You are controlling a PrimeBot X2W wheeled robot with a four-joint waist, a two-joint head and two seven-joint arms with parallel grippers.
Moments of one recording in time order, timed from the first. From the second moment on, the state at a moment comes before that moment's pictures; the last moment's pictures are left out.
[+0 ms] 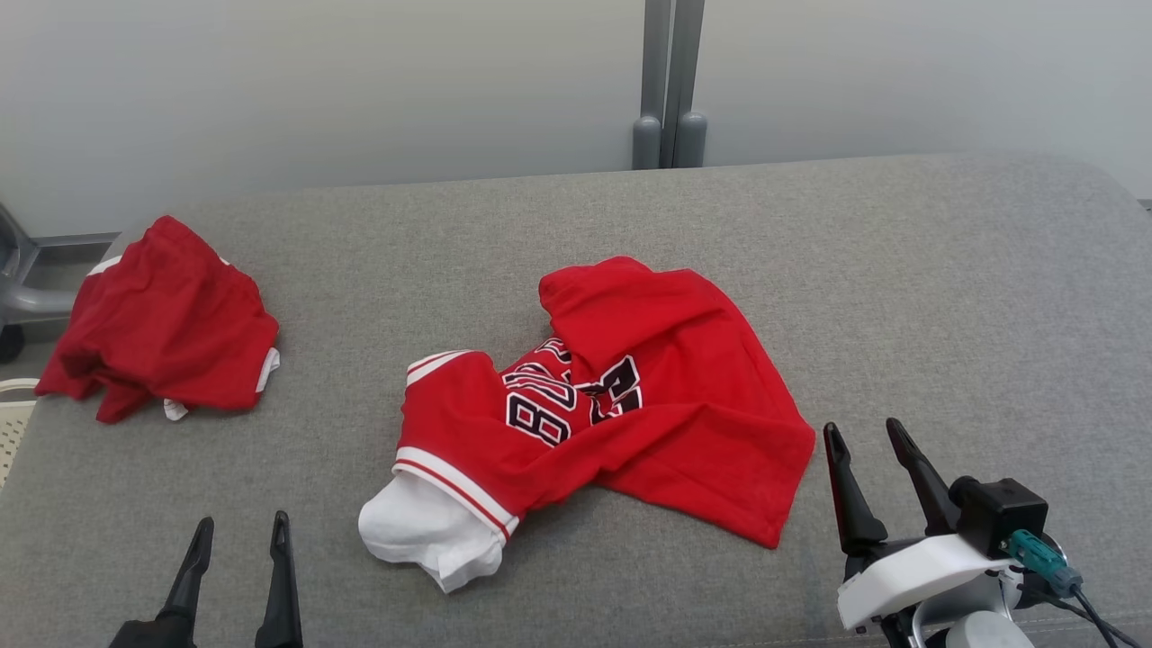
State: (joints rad) left arm 0.17 0.10 0.05 0.10 -0.18 -0.10 -0.26; right arm -0.04 -0.05 0.08 0.26 0.24 0.13 -0.26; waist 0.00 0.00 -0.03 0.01
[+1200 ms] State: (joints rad) left arm 0.16 0.09 0.06 0.12 -0.13 -0.11 -0.26; right arm -0.04 -0.05 0.08 0.26 0.24 0.13 -0.26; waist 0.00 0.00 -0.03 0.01
